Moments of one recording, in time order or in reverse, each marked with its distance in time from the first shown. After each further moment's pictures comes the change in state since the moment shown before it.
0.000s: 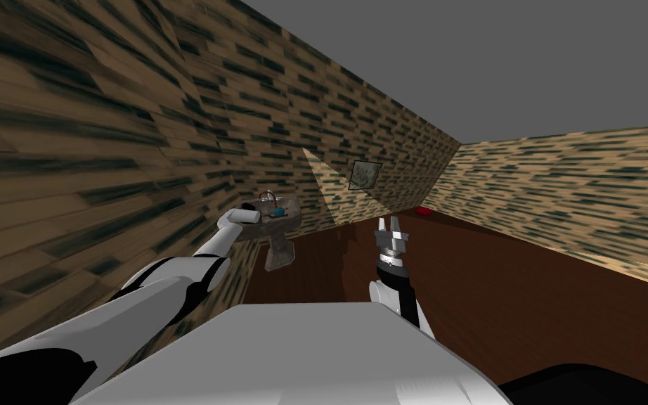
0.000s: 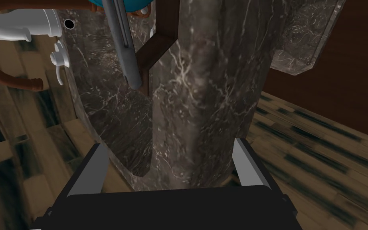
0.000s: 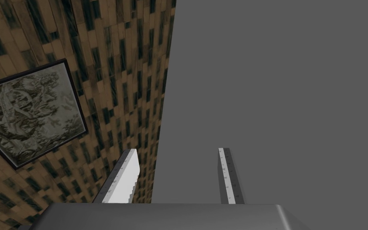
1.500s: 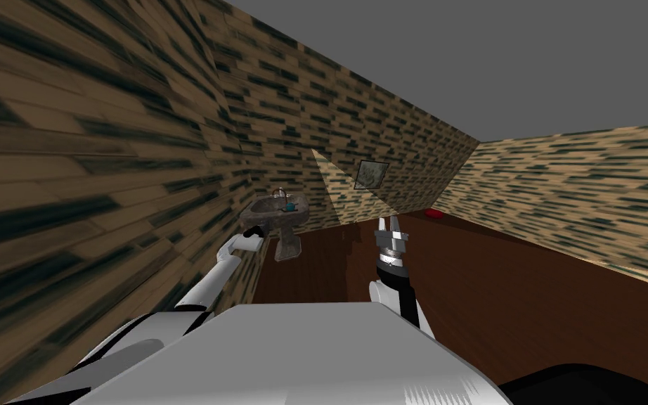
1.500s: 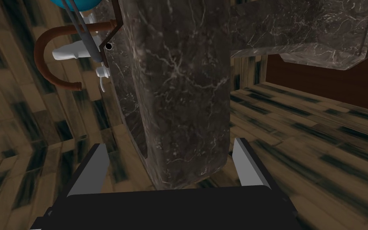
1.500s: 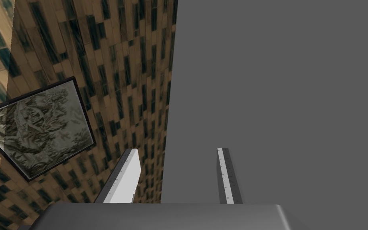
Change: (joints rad) left arm 0.403 -0.128 -0.075 -0.356 -0.080 -0.397 -0.076; right arm 0.000 0.000 0.000 0.000 0.000 0.000 0.000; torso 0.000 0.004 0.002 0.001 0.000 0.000
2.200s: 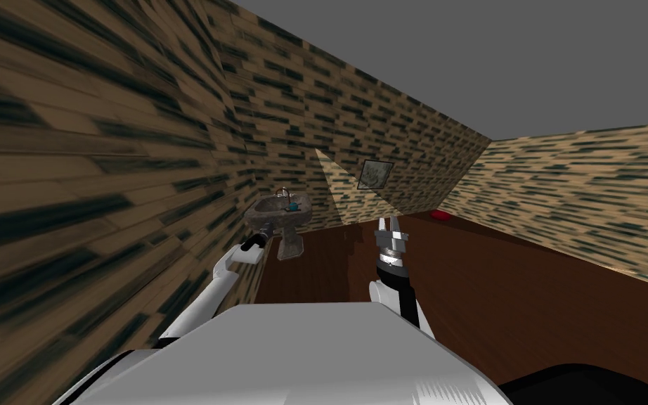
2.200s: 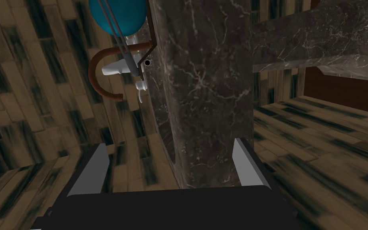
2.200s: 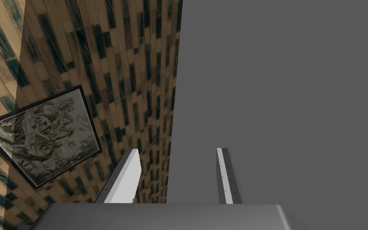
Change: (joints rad) left arm 0.170 -0.059 -0.032 -0.186 -0.042 -0.187 -0.048; right arm 0.000 0.000 0.000 0.000 0.000 0.000 0.000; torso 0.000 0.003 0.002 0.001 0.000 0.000
